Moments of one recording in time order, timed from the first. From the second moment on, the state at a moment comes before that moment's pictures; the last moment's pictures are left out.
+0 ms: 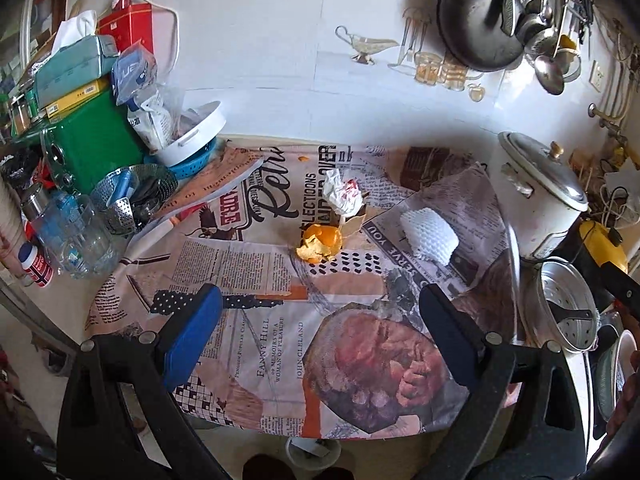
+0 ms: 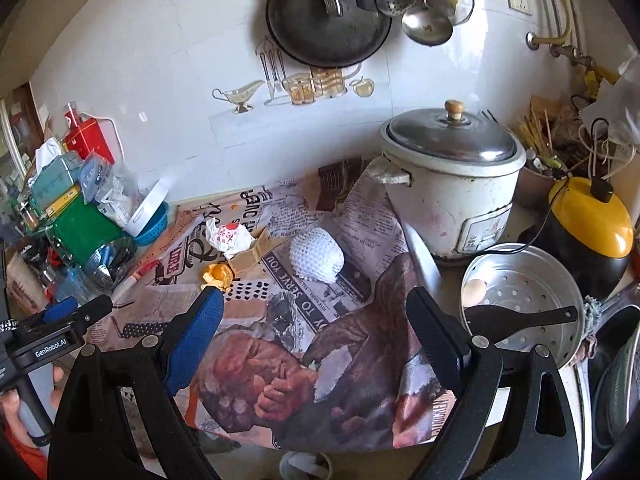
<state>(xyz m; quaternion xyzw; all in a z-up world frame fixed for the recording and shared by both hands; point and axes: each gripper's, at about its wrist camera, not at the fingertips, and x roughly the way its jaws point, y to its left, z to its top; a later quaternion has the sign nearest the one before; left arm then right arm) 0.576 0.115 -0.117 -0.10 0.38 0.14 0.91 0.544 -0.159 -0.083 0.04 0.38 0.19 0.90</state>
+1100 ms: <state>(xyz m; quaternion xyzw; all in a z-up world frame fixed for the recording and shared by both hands) 0.801 0.206 -0.305 -0.09 0.52 -0.02 0.85 0.724 -0.085 -0.261 0.17 0.53 0.06 0.83</state>
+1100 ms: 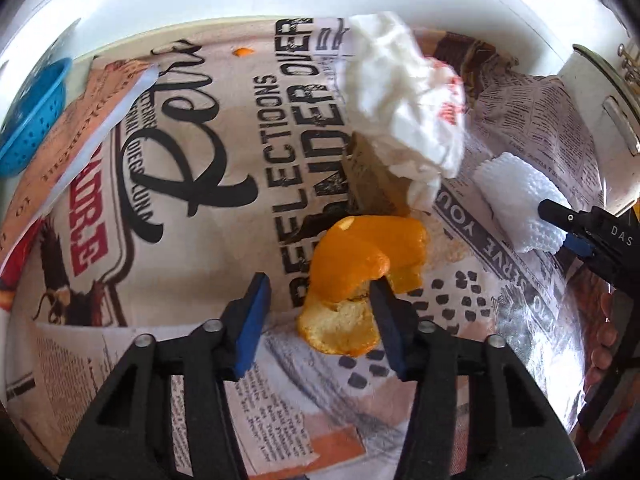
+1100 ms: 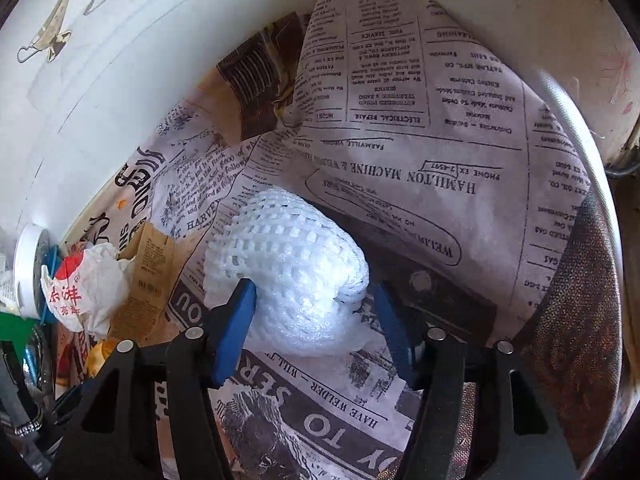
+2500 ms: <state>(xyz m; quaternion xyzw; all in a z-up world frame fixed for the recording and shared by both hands) 0.579 0.120 -0.125 -0.09 0.34 0.12 0.93 0.572 -0.159 -0.111 0.09 0.39 0.22 0.89</state>
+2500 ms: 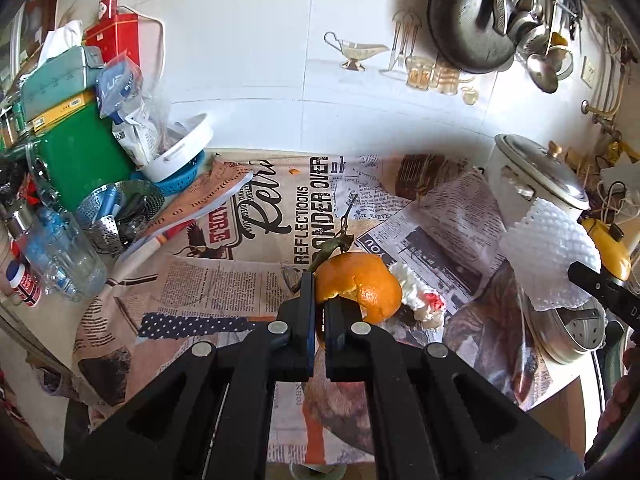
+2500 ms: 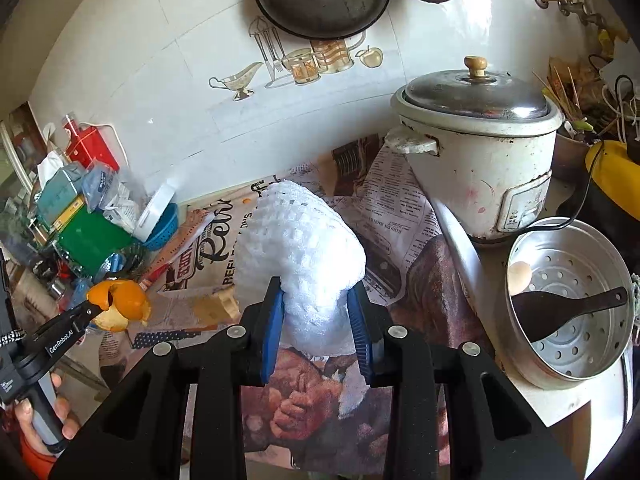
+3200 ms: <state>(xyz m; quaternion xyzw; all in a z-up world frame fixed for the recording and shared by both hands) 0.376 0.154 -0.145 -0.06 0.34 0.03 0.94 0.347 -0.097 -0.107 0.10 0.38 0.17 0.91</state>
